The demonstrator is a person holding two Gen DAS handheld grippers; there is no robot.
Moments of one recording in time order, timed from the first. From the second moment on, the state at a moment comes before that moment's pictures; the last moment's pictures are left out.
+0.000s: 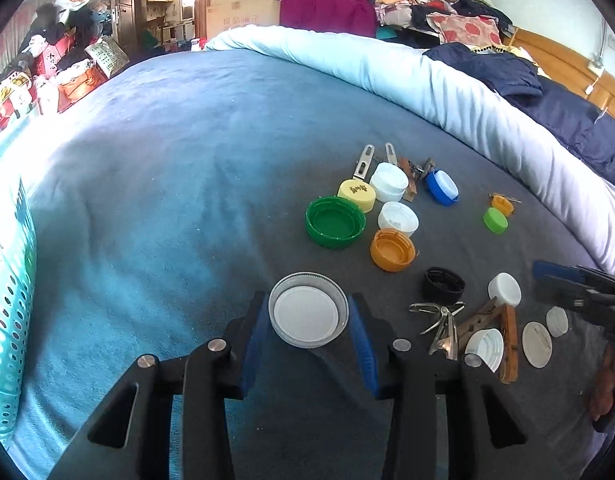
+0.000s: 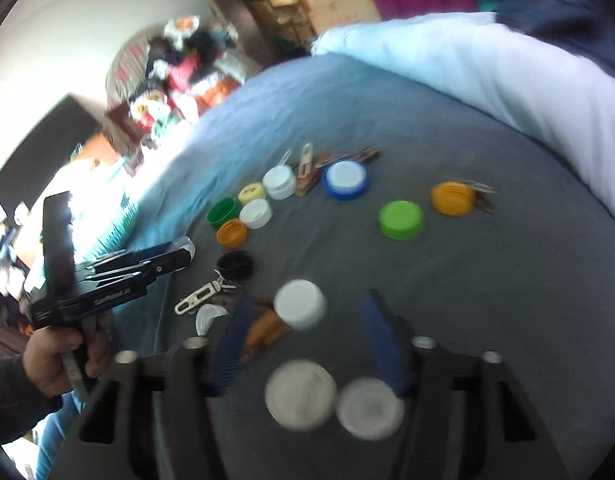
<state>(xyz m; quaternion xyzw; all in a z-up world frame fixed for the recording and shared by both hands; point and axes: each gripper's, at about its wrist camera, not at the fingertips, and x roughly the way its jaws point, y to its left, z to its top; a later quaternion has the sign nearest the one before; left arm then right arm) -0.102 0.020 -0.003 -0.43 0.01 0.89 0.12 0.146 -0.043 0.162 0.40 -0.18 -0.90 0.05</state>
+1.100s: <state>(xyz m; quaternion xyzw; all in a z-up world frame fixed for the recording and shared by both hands) -0.061 0.026 0.077 -0.36 0.04 0.93 0.10 0.172 -0.063 0.222 0.36 -0.14 -0.92 0.01</state>
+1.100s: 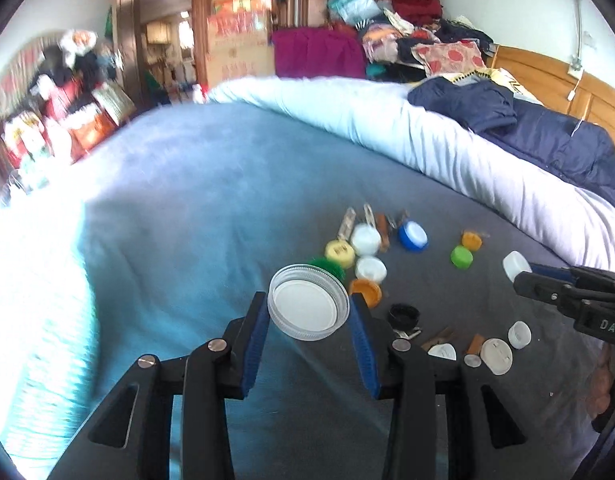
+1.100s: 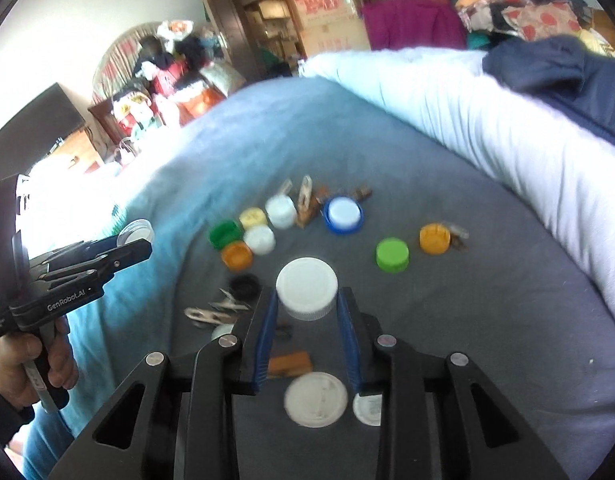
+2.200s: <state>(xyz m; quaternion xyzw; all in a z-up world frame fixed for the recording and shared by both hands) 0.011 -0.164 0.194 -0.28 -0.01 0.96 -0.07 0.107 -0.275 0.392 0.29 -0.05 -0.95 0.14</state>
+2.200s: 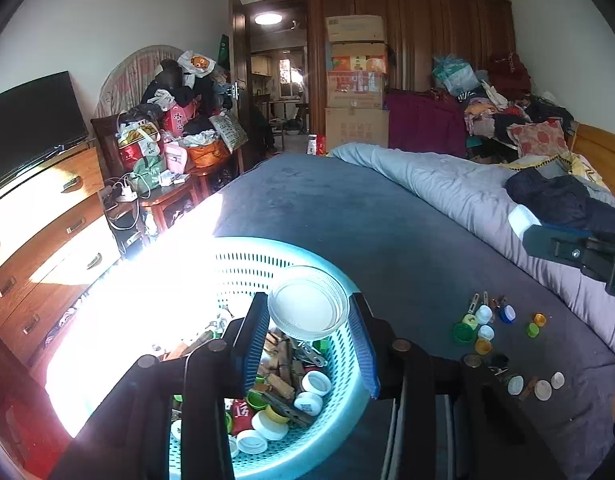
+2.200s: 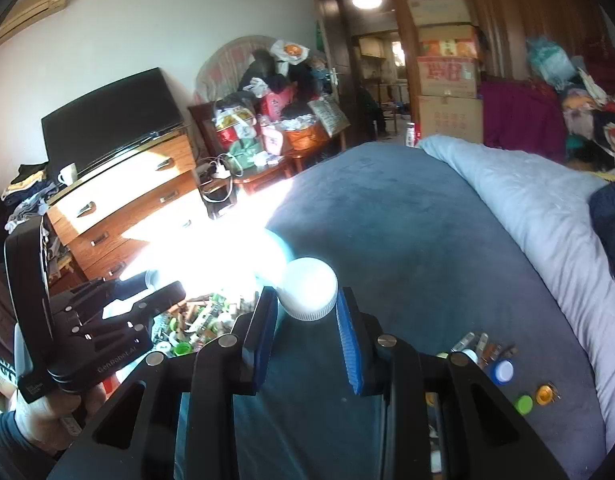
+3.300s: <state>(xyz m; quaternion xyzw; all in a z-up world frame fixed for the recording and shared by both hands) -0.042 -0.283 0.155 -0.40 -0.05 0.91 -0.09 -0.003 -0.401 0.372 0.39 -0.02 -0.89 0.25</state>
